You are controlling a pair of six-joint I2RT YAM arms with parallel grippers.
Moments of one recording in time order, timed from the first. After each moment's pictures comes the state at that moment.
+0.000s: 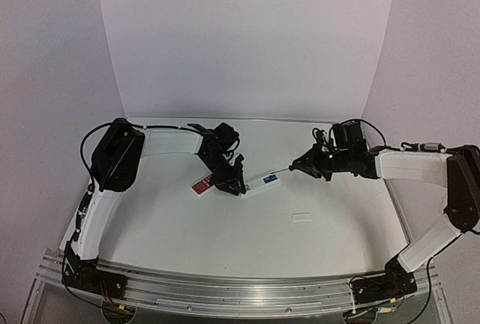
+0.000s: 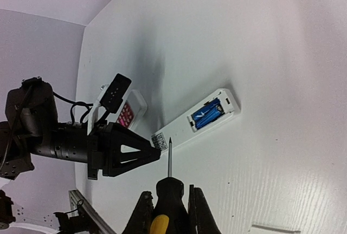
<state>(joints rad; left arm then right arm) -0.76 2.34 1.84 -0.71 0.47 -0.57 0.46 1.52 0.87 -0.01 -0.39 0.84</state>
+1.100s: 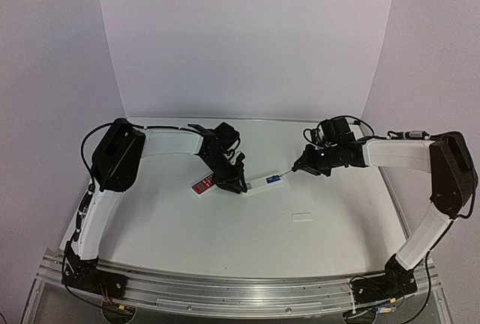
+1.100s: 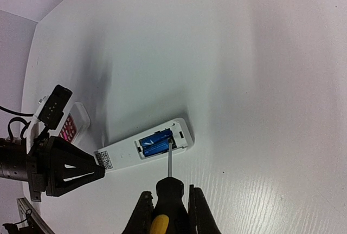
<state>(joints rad) -0.76 2.35 1.84 -0.67 0.46 -0.57 0.45 1.66 1.04 -0.19 -0.21 0.63</state>
